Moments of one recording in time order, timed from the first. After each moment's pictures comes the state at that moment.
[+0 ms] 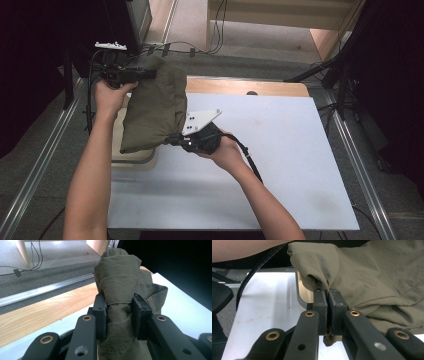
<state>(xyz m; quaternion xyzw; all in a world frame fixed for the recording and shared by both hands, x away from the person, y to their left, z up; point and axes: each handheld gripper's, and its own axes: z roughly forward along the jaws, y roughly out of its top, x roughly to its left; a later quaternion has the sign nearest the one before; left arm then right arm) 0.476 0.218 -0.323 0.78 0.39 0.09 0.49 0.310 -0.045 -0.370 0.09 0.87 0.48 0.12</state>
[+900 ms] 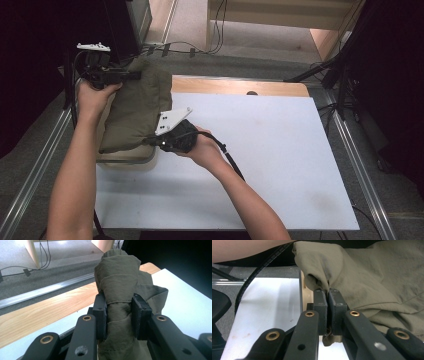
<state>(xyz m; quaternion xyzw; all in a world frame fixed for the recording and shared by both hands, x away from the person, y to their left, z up) 0.475 0.257 -0.323 0.78 0.39 0.10 0.48 0.318 0.007 -0.369 0.07 0.87 0.47 0.11</state>
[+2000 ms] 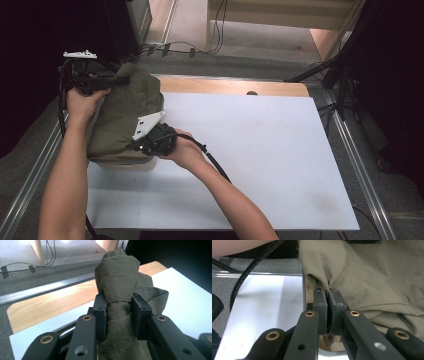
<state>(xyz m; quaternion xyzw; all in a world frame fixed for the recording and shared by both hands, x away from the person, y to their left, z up) 0.477 0.295 -0.346 0.77 0.40 0.10 0.48 0.324 0.055 -0.385 0.06 0.89 0.44 0.10</state>
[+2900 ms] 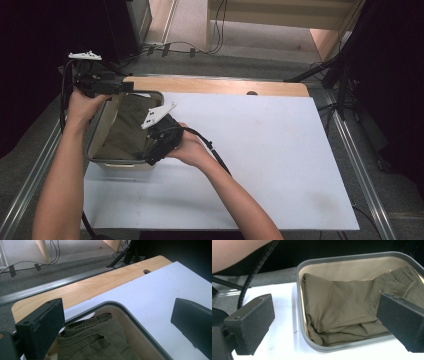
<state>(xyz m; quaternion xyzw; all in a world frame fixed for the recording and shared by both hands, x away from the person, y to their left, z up) 0.464 0.279 -0.337 0.79 0.40 0.12 0.46 0.337 0.039 -0.384 0.13 0.87 0.47 0.05</state>
